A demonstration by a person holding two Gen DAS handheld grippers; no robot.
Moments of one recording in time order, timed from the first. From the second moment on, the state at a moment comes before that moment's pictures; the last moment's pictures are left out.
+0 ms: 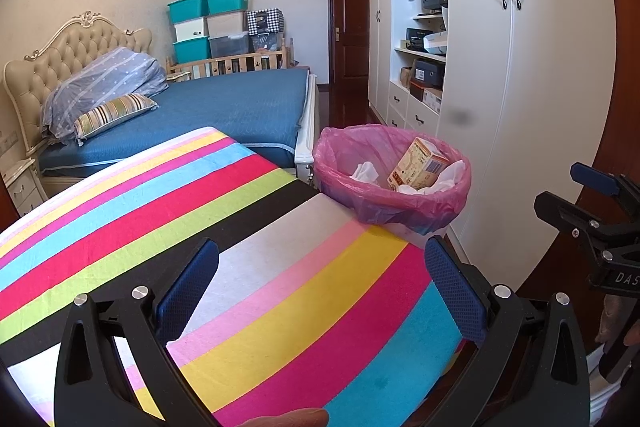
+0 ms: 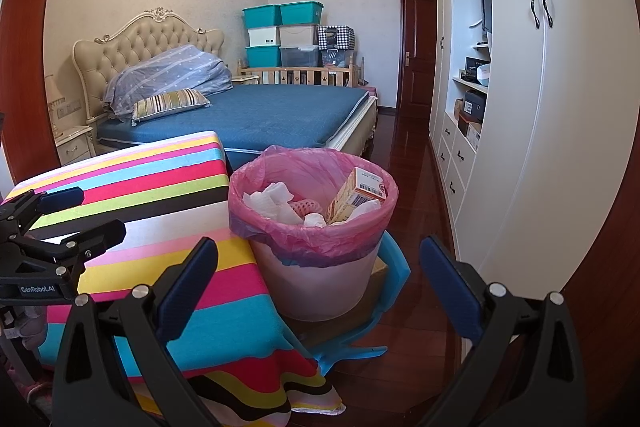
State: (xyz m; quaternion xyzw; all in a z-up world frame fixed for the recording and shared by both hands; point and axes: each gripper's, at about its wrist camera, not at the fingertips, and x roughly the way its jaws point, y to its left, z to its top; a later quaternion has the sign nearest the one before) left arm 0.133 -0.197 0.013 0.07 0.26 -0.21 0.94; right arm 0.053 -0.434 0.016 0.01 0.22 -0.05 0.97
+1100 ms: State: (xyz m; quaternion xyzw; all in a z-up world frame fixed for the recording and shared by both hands) left arm 0.114 -0.160 0.028 0.08 0.23 -0.22 0.95; right arm 0.062 -0.394 0.040 -0.04 0.23 -0.03 0.97
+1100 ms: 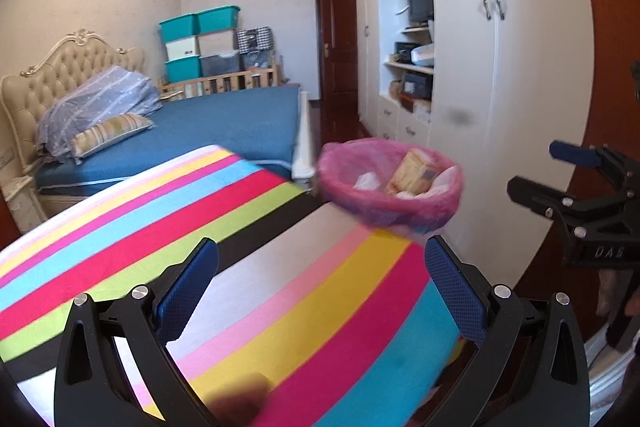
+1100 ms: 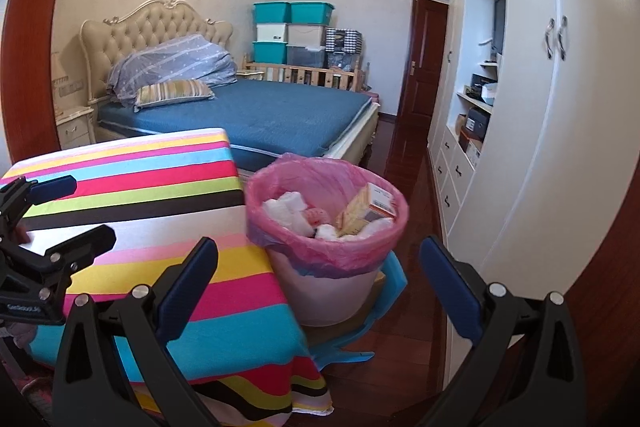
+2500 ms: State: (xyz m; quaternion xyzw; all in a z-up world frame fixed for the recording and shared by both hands) left arm 0.245 0.385 -0.054 -0.09 0.44 0.19 0.87; right arm 0.152 0.172 -0.057 -0.20 0.40 0.39 0.81
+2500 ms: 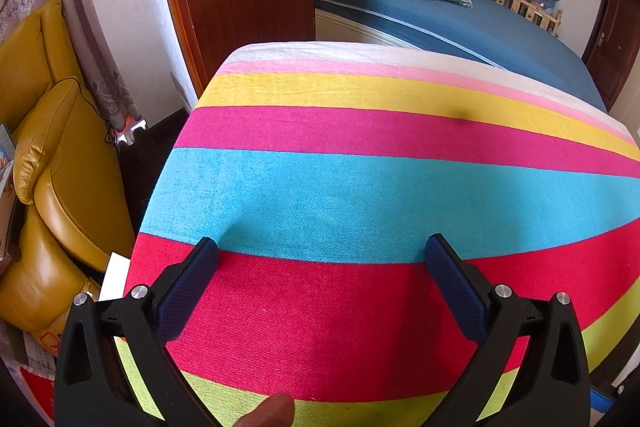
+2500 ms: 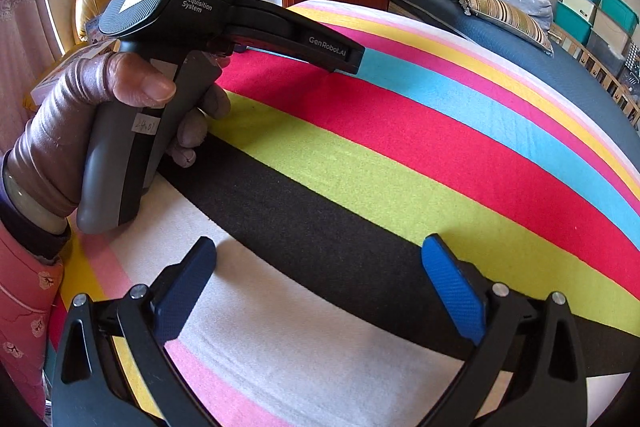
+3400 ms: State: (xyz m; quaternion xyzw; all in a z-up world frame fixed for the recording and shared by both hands) left arm 0.245 0.385 -0.056 -0.09 0.44 0.19 0.87; right arm 0.148 0.172 -0.059 -0.20 0.40 0.39 0.81
